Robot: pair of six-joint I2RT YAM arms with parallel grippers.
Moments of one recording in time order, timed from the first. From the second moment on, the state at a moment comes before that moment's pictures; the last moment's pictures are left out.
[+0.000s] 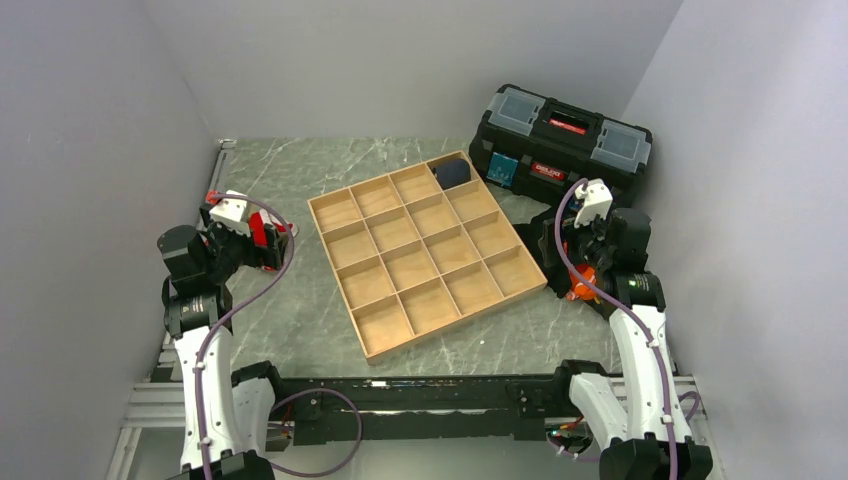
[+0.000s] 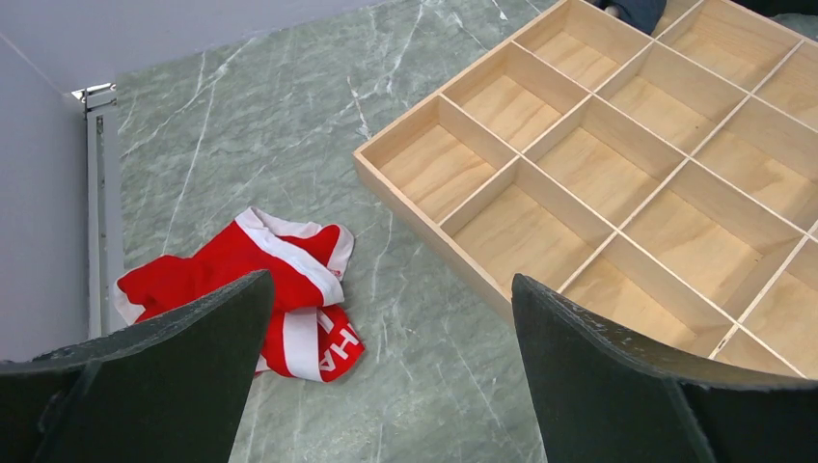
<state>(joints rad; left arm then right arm) 0.33 0.71 0.71 -0.28 0.63 0.22 -0.11 0.82 0.80 -0.48 -0.32 -0.22</state>
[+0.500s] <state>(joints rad) 0.33 0.71 0.71 -0.28 0.63 0.22 -0.11 0.82 0.79 -0.48 -0.32 -0.22</state>
